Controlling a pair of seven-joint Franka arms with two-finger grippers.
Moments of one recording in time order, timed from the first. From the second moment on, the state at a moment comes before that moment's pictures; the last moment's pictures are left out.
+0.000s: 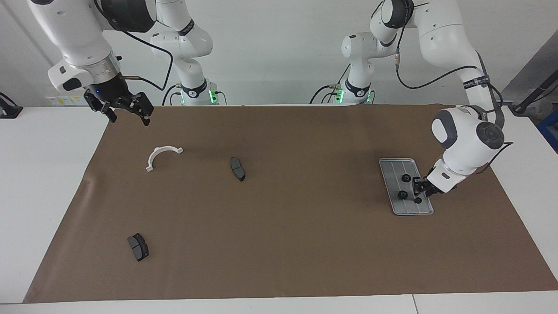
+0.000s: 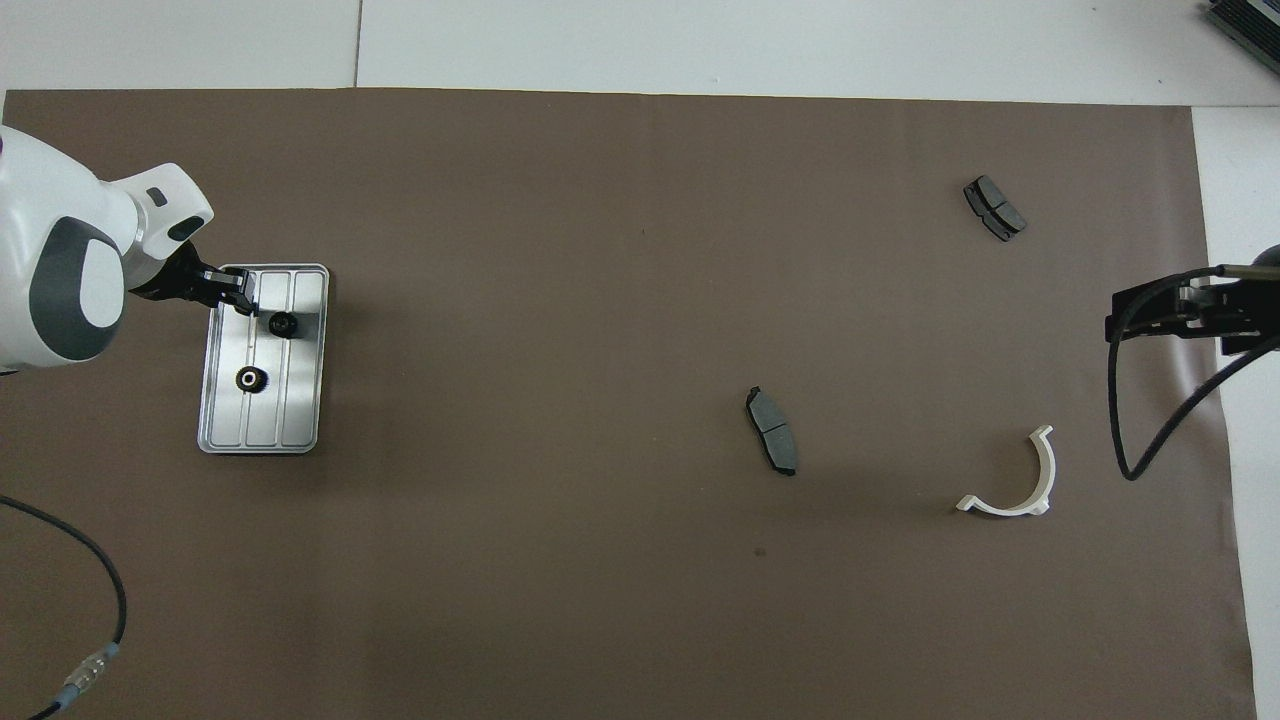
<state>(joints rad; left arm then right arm) 0.07 0.39 -0.02 -1.72 0.00 2.09 0.22 0.08 -0.03 -0.10 -1.63 -0.03 1.59 0.12</state>
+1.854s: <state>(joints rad) 0.03 0.01 -0.03 -1.59 0.00 1.64 0.21 0.08 -0.03 -0.10 -1.63 -0.03 1.59 0.12</state>
